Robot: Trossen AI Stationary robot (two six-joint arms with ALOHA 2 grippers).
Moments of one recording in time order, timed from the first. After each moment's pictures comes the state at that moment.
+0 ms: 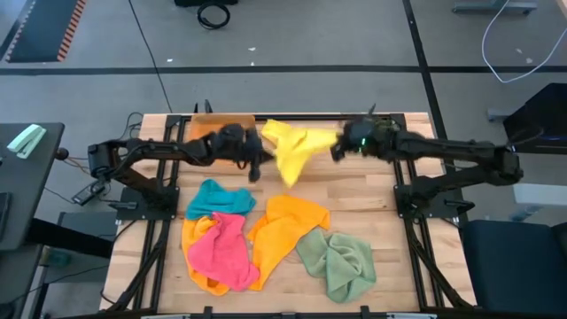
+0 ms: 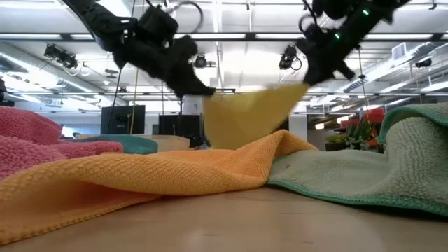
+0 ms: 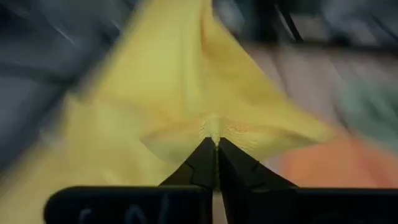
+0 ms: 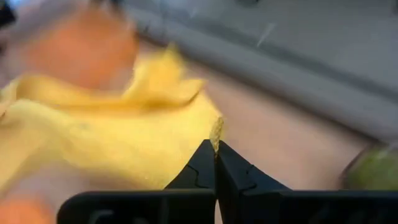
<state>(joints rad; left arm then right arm) 0.35 1.47 0.75 0.24 0.27 0.10 -0.29 1.09 0.78 -0.43 0.42 0.52</state>
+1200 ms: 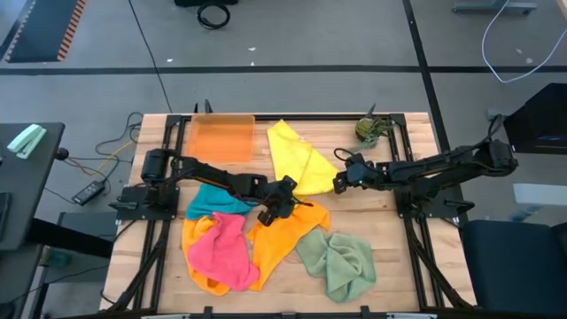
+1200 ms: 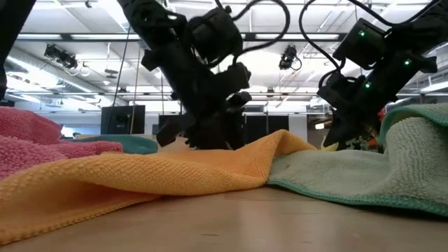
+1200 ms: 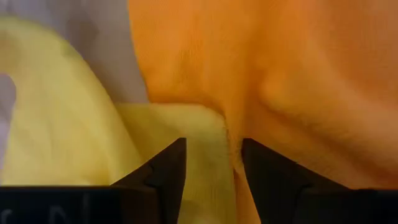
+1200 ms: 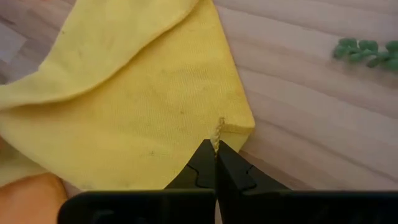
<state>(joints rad) -0.04 1.96 1.14 -0.10 -0.08 0.72 -0.10 1.17 0.37 -0.08 0.42 0.89</state>
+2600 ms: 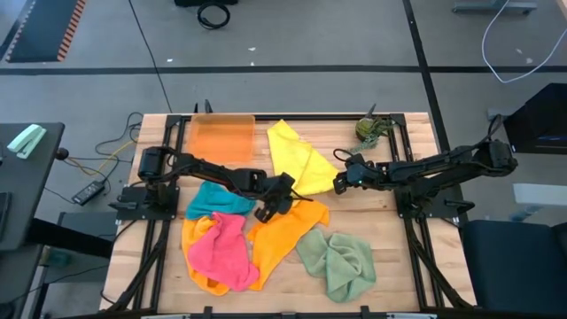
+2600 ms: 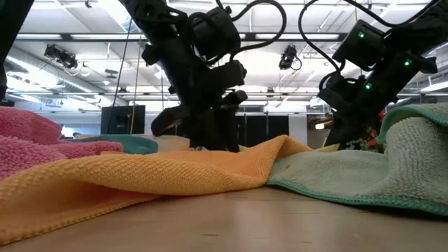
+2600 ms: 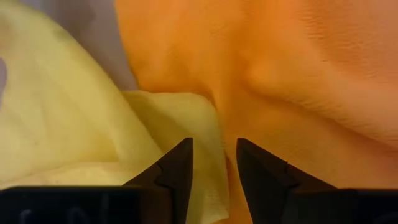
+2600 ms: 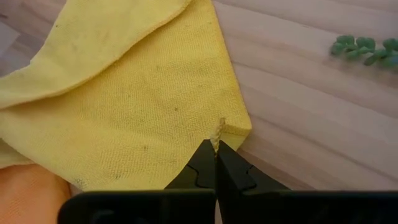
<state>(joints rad) -0.01 1.92 1.15 -0.20 -0.03 0.72 -0.10 1.18 0.37 -0.10 0.42 0.89</state>
